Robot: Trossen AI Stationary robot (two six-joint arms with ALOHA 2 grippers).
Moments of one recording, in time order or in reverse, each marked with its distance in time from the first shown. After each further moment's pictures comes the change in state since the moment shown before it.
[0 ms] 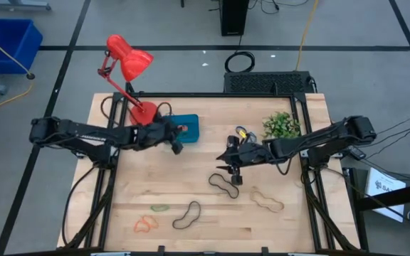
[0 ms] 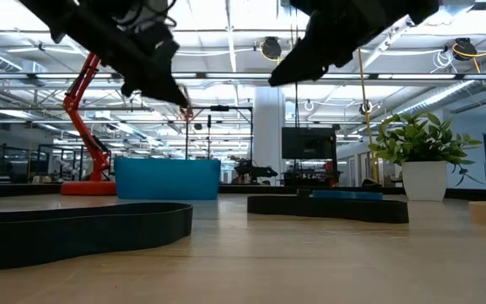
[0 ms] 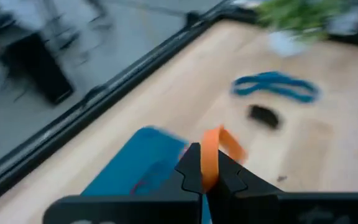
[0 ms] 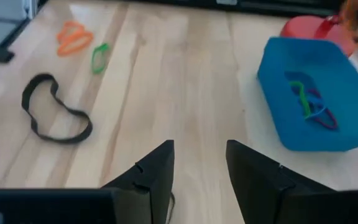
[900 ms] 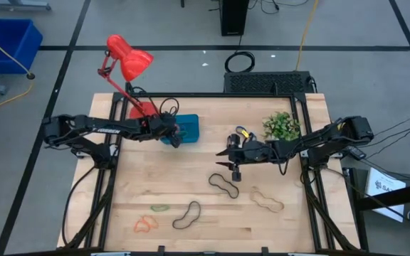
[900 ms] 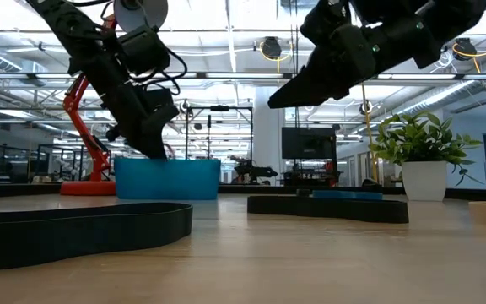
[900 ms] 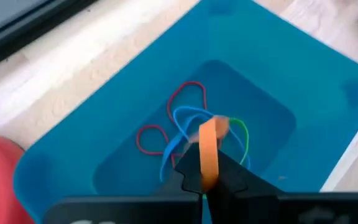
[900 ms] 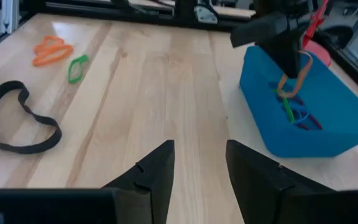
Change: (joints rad) left arm 0.225 0.181 -0.002 -0.185 0.197 -0.171; right arm -0.066 0.025 -0.228 0.417 -0.002 -0.052
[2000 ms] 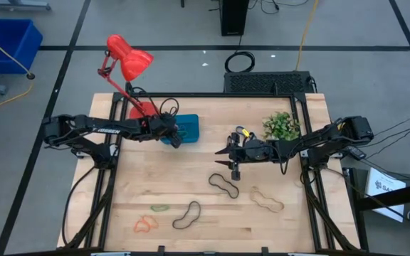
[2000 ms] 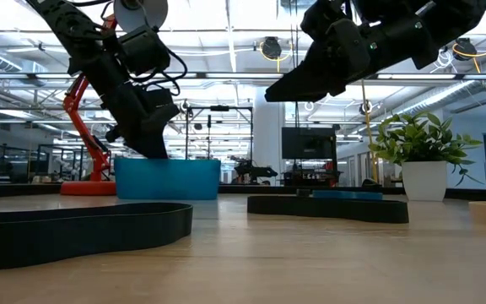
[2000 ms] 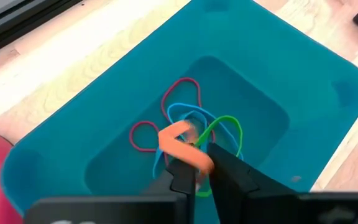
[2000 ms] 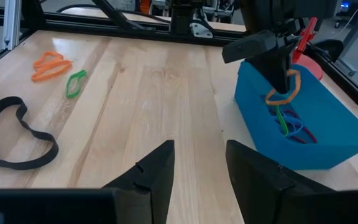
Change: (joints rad) left arm -0.001 0.000 0.000 0.000 0.017 -0.026; right arm -0.005 0.000 -0.006 0.052 0.000 -0.003
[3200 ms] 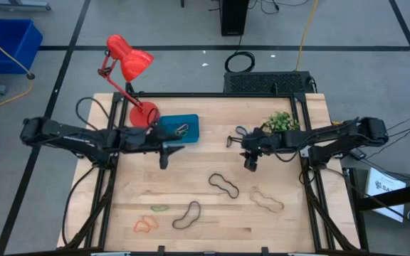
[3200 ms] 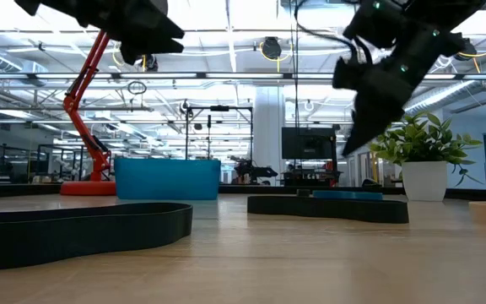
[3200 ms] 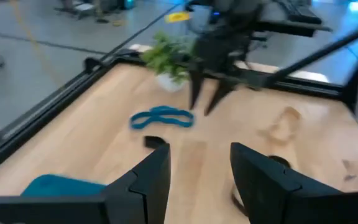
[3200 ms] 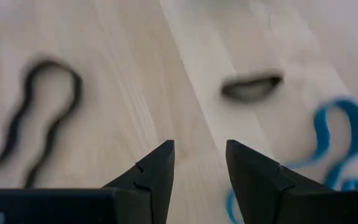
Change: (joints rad) left arm -0.380 -0.380 -0.001 0.209 0.028 0.260; right arm -0.126 -0.200 0.000 -0.771 -0.004 0.299
